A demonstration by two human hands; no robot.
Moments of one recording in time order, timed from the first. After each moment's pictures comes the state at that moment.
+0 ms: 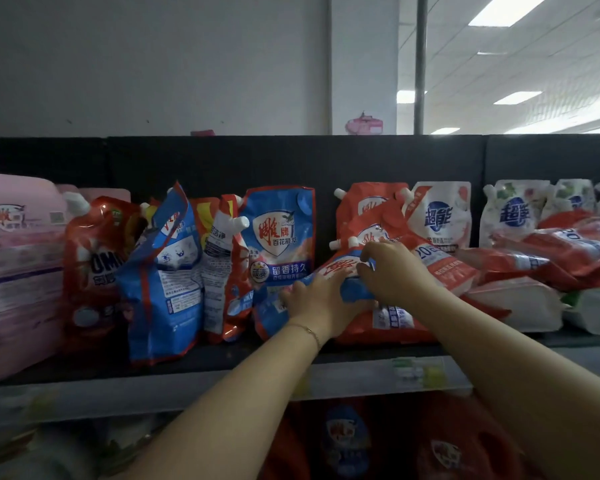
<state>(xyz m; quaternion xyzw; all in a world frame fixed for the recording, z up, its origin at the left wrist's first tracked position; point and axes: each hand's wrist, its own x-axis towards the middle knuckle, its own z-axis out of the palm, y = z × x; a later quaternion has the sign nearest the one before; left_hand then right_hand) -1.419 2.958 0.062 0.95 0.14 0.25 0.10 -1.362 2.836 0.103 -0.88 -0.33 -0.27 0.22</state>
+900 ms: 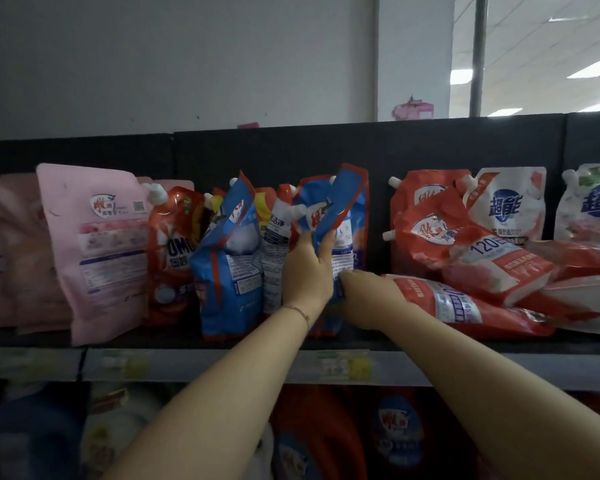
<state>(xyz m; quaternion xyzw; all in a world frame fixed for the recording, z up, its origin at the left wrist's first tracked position) -1.473 3.026 0.074 0.78 0.13 0.53 0.33 -1.410 2.936 0.068 -0.89 -0.43 -0.14 0.11</state>
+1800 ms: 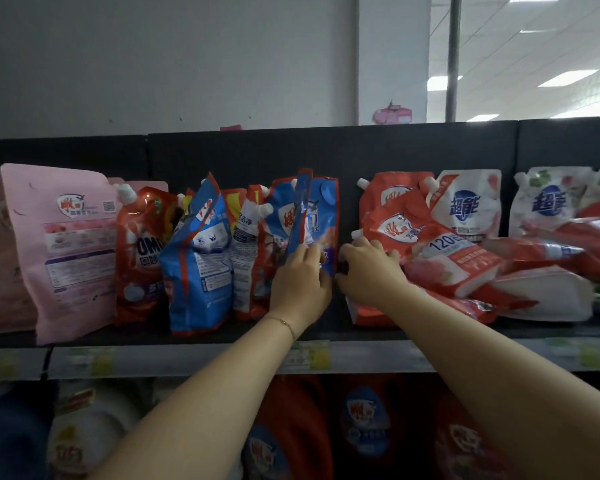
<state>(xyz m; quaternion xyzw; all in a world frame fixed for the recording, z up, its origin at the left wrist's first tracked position) -1.466 2.993 0.053 0.88 0.07 0.47 0.07 -1.394 2.880 0.084 -0.87 -0.38 -0.25 0.16</state>
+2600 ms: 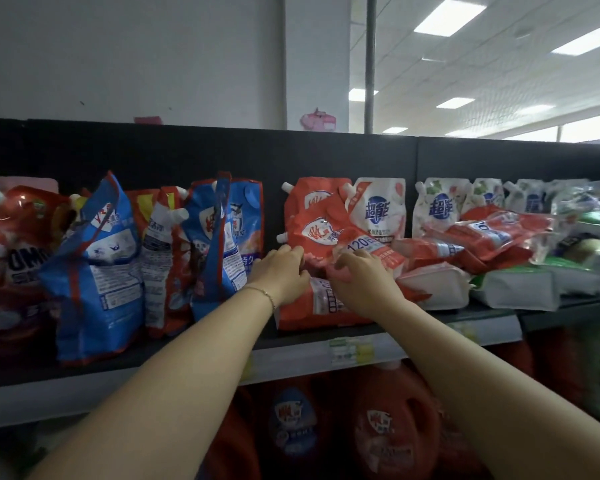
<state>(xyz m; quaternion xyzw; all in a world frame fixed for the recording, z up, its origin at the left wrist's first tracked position) -1.403 2.945 0.089 0.97 0.06 0.25 0.04 -1.369 2.785 0.073 -0.90 -0.28 -0.23 0.26</state>
